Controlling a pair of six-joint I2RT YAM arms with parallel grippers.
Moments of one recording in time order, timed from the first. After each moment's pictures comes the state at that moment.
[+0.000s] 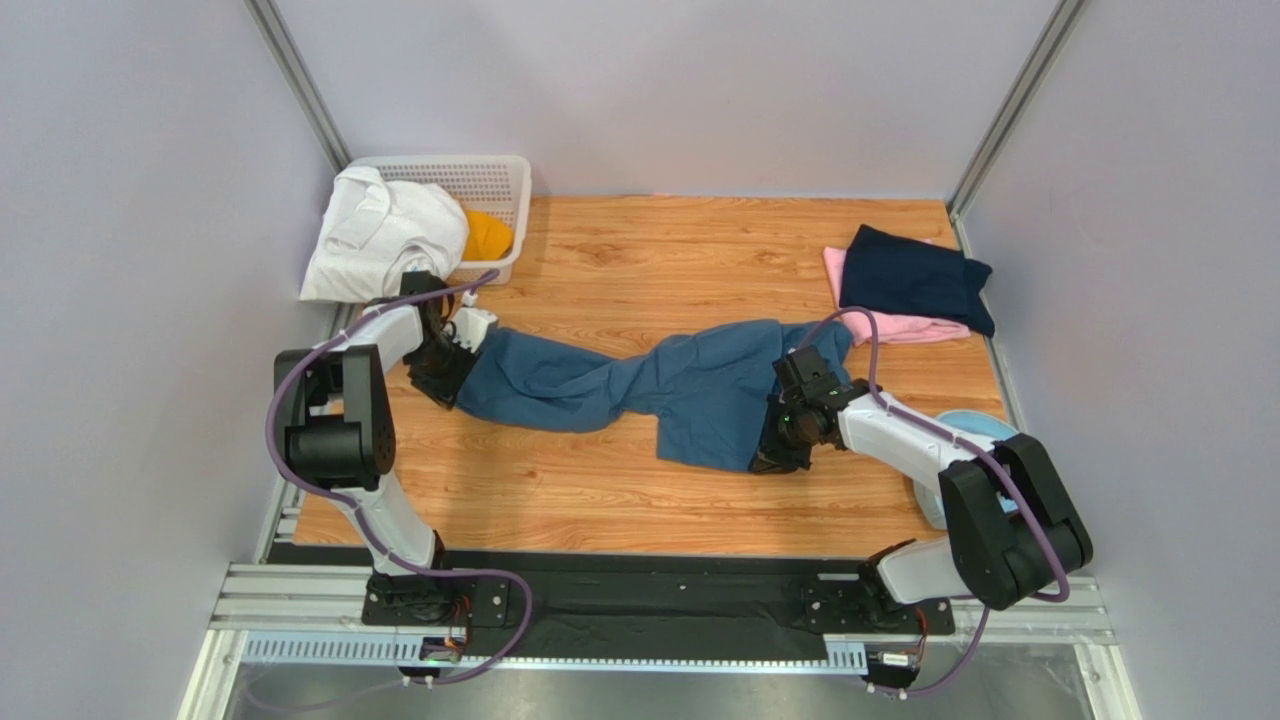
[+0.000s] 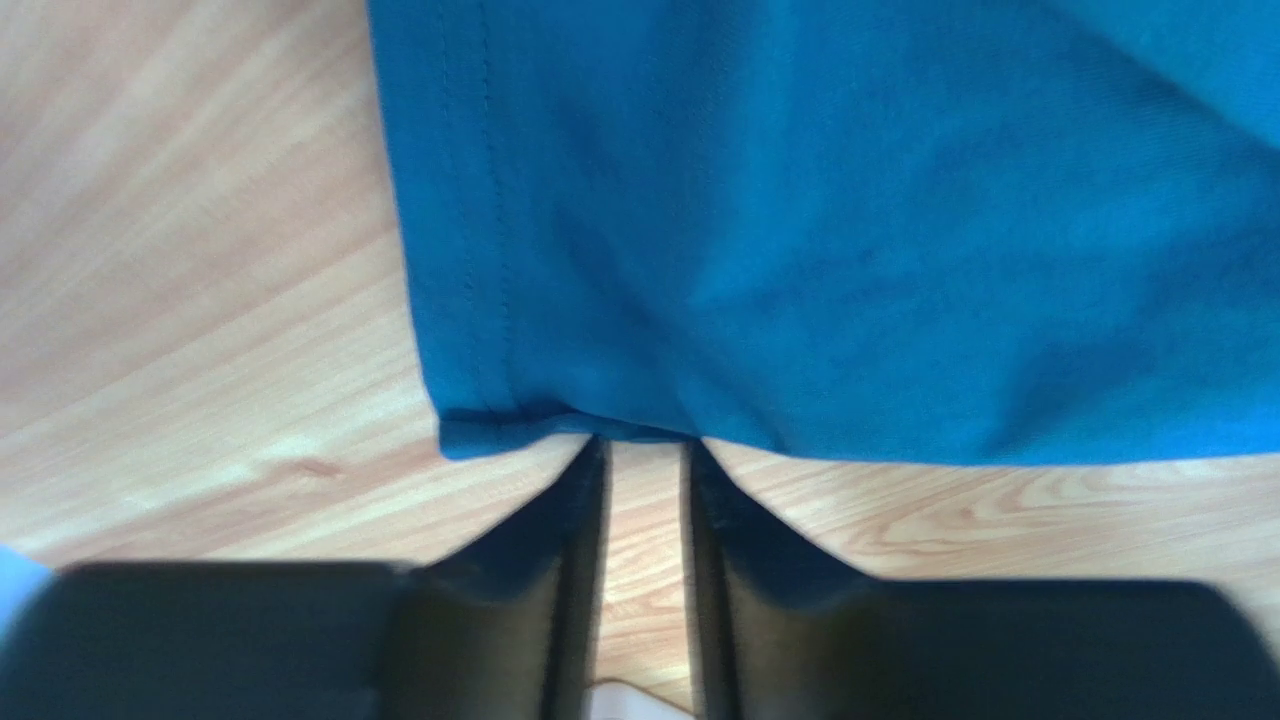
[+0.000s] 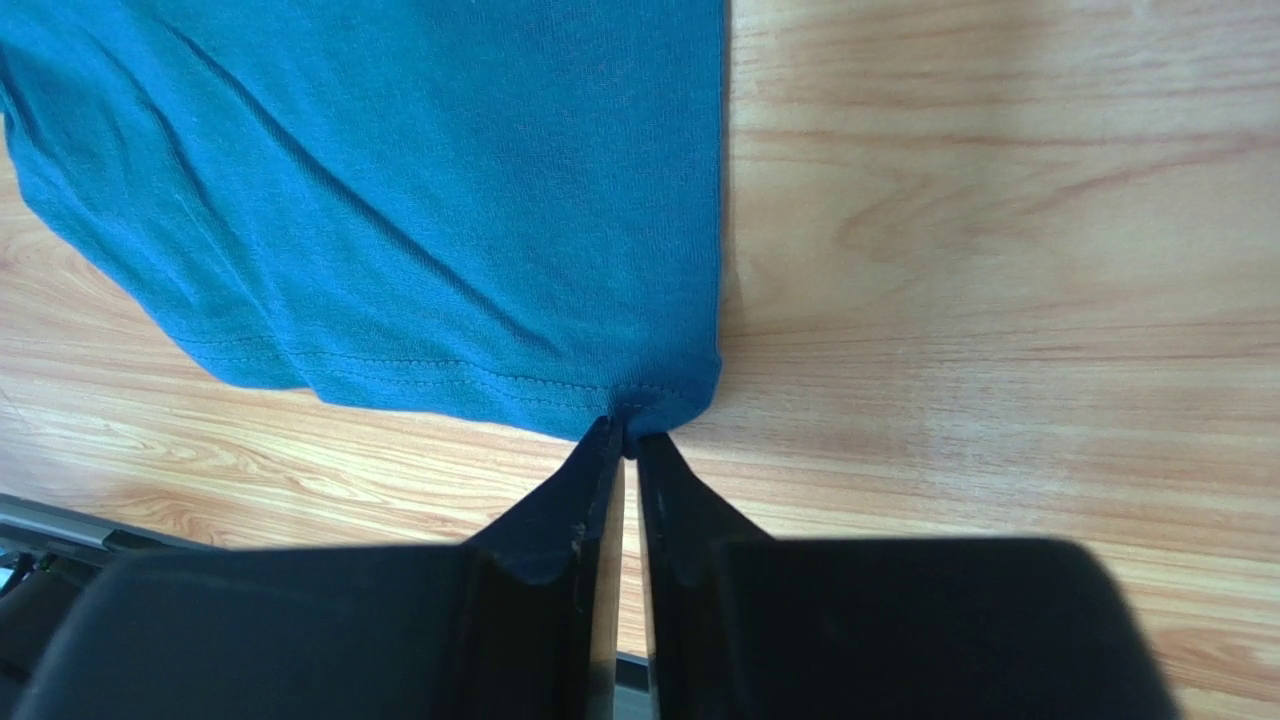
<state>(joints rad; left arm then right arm) 0.07 1.76 1.09 -0.71 0.07 0.59 0.44 1.39 0.67 -0.49 -0.18 0.72</state>
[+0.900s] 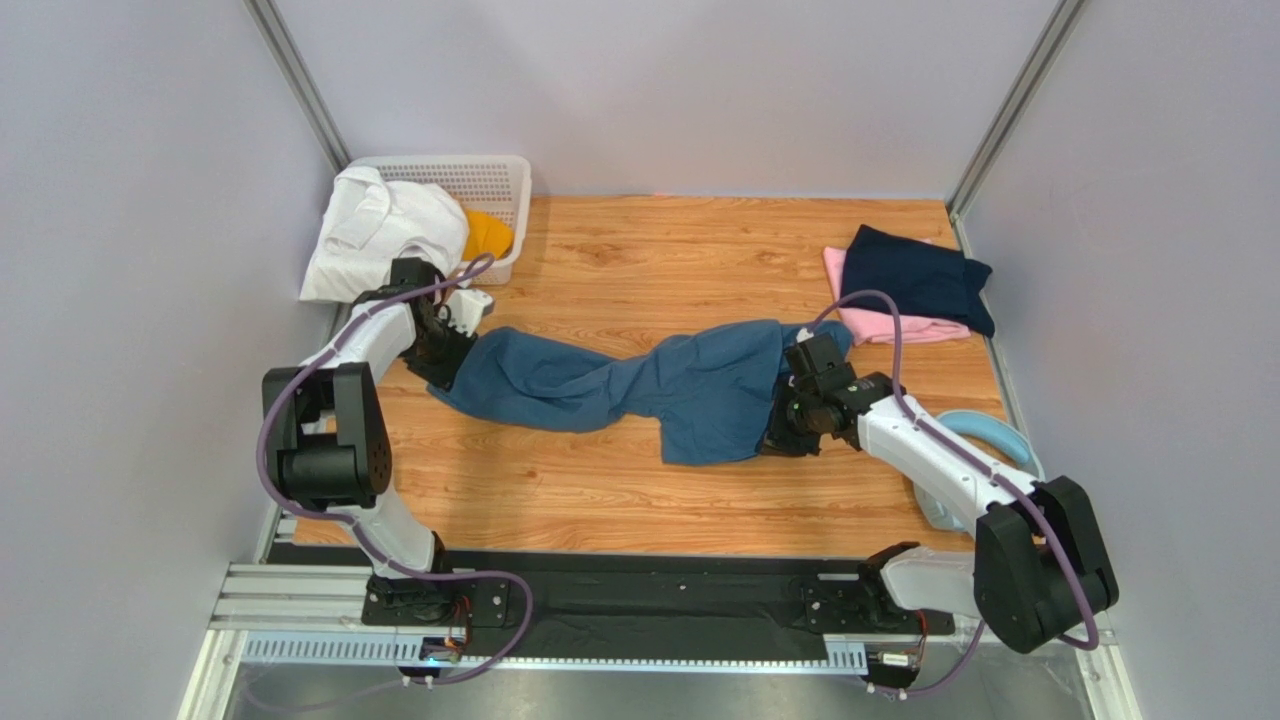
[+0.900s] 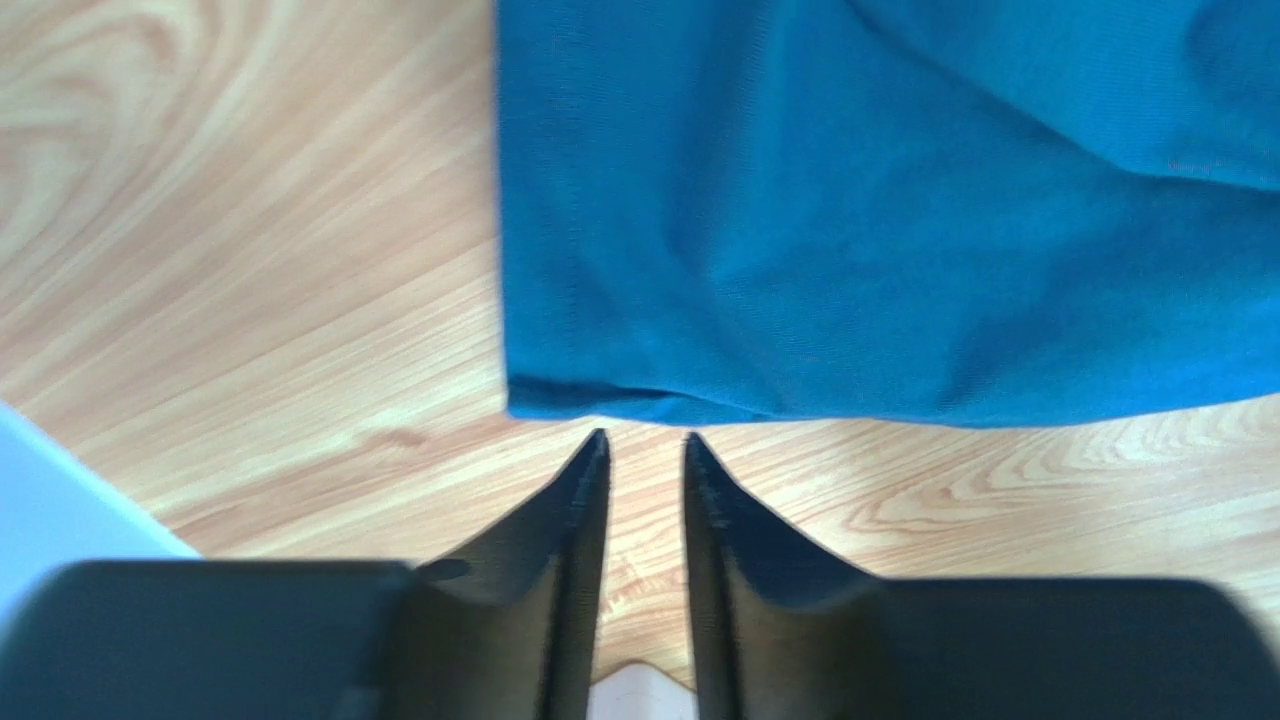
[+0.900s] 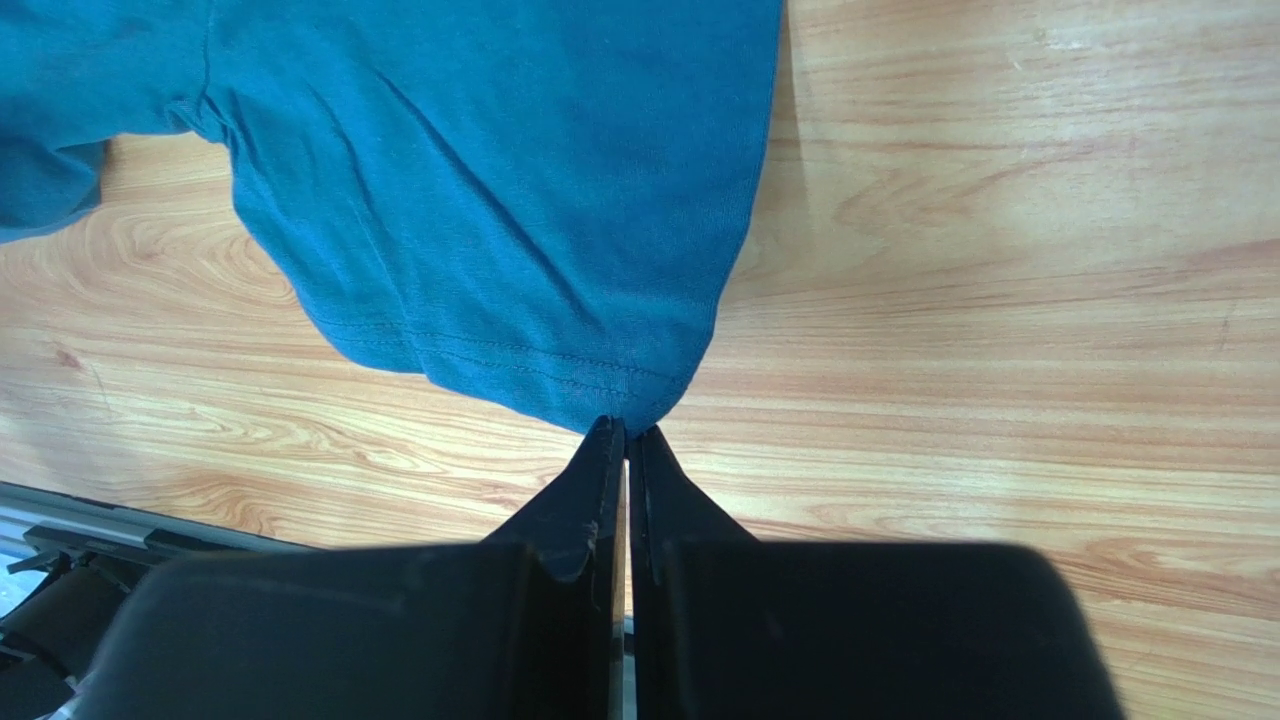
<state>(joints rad) 0.07 1.69 1.12 -0.71 0.10 0.59 0.44 1.25 0.74 -0.60 -0.12 0.70</state>
